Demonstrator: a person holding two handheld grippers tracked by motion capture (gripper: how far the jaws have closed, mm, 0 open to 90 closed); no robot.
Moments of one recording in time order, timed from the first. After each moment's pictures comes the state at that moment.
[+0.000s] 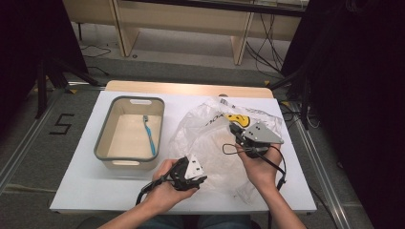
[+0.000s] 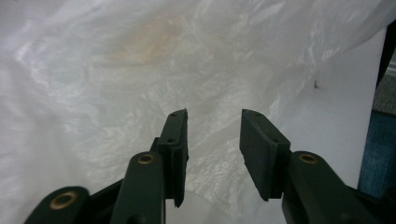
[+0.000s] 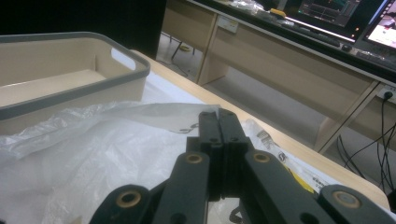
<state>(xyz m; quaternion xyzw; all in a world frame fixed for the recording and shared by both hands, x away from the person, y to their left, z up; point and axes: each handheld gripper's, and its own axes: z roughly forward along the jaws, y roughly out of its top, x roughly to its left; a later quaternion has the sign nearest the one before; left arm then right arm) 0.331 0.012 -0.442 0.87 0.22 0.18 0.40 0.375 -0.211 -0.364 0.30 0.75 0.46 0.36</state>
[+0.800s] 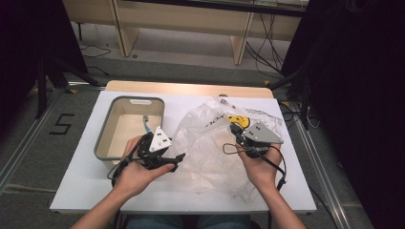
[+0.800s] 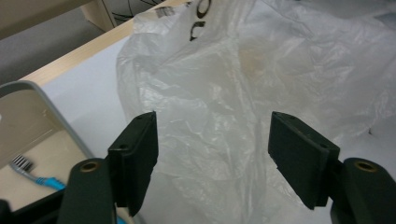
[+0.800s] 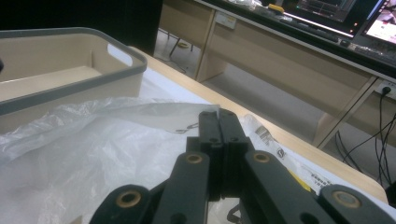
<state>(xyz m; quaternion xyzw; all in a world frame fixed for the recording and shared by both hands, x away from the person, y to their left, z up) 0.349 0.084 -0.380 0.82 0.32 0.22 0.43 0.377 -0.213 -0.367 0.31 0.75 0.46 0.36</state>
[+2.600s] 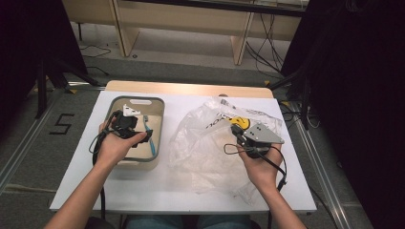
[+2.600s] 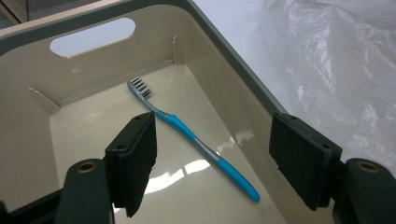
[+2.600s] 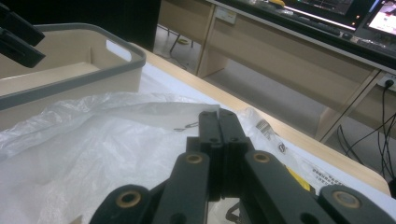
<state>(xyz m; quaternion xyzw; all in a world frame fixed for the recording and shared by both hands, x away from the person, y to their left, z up) 0.434 0.163 -0.402 0.77 0.49 0.22 0.34 0.378 -0.216 -0.371 0.31 0.75 0.46 0.35</state>
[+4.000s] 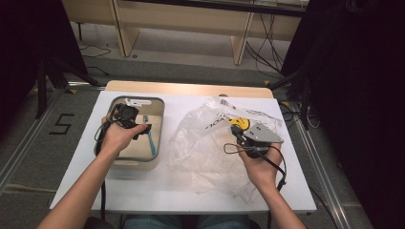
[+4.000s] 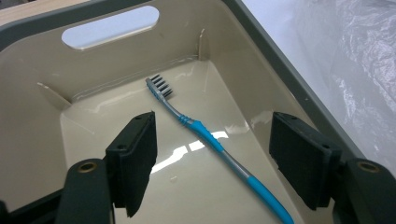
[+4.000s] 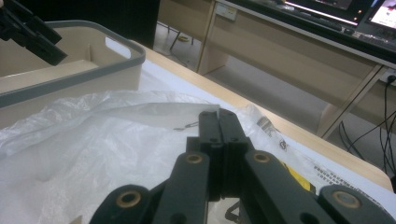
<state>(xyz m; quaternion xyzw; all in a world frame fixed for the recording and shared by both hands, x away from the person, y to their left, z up) 0.467 0.168 -0.408 0.77 0.52 0.20 0.31 0.380 -0.216 -0.373 0.32 0.75 0.45 0.35</state>
